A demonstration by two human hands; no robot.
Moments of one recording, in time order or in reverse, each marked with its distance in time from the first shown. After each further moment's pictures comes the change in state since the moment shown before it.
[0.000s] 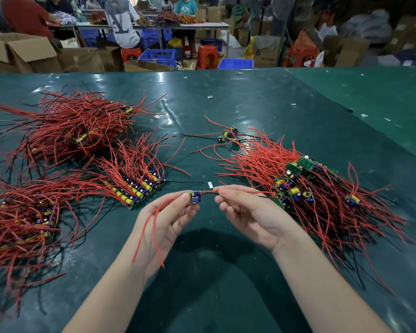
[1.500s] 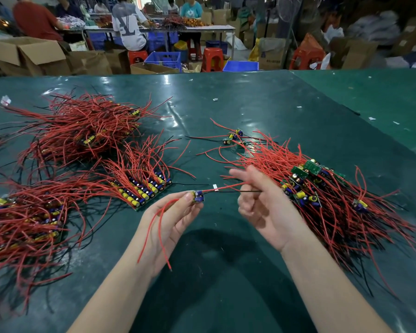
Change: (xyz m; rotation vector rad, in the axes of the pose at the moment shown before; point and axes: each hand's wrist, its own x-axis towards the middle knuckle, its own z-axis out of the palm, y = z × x) left_hand 0.007 -0.007 -0.008 -0.067 -0.017 0.024; right_hand 0.007 -0.003 -0.004 0.027 0.117 -0.161
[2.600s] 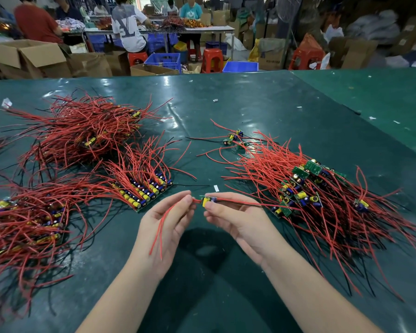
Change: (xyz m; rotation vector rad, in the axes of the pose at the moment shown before) left_hand -0.005 -0.002 -0.002 -0.015 0.094 0.002; right_hand -0.007 0.037 0.016 -0.048 -0.121 -0.095
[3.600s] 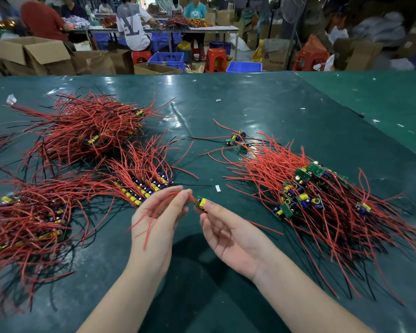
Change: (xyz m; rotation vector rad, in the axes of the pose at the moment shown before) left_hand -0.007 0.003 0.005 0.102 0.075 0.264; right_hand -0.006 0.002 0.018 0.413 0.101 0.420
